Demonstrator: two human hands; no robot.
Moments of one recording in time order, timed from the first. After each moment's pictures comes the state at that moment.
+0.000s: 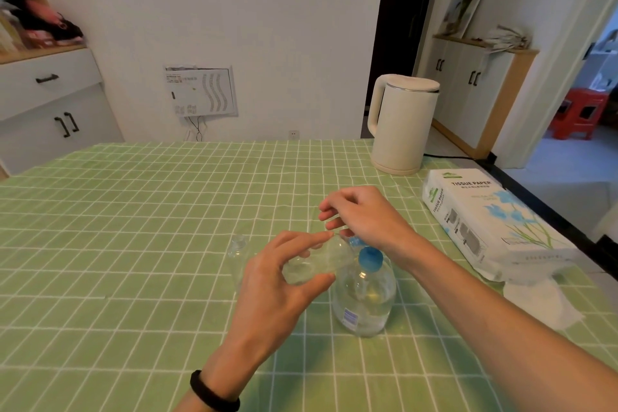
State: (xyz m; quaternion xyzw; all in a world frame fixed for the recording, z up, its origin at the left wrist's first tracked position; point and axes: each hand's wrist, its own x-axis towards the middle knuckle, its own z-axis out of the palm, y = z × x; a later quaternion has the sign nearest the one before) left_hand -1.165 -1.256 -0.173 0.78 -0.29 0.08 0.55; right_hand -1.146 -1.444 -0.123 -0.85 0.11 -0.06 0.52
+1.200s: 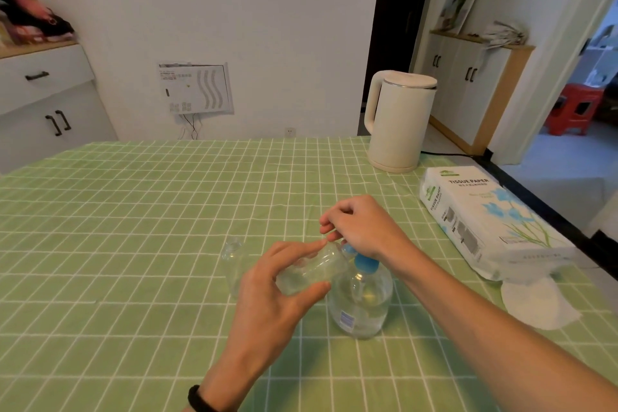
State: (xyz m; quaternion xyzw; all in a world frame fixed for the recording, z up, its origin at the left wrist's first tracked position) left_hand -1.163 -1.257 -0.193 0.76 -0.28 0.07 0.59; right_hand -1.139 -1.447 -0.140 -0.87 0.14 -0.05 0.48
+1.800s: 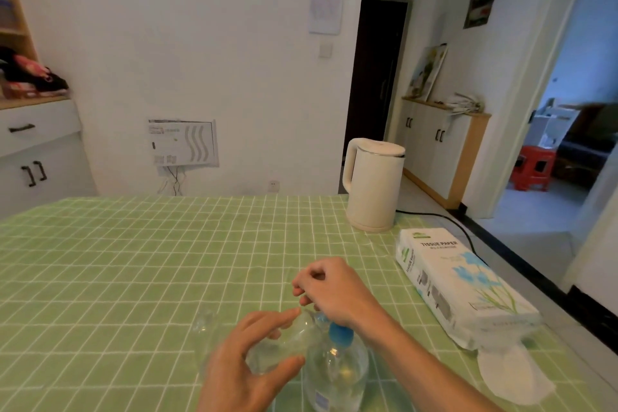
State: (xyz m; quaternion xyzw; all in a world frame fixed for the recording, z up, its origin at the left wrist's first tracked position) left_hand -1.157 -1.260 -0.188 0.76 -0.29 0.11 0.57; right_hand -1.143 -1.443 -0.129 -0.88 0.13 -0.05 0.46
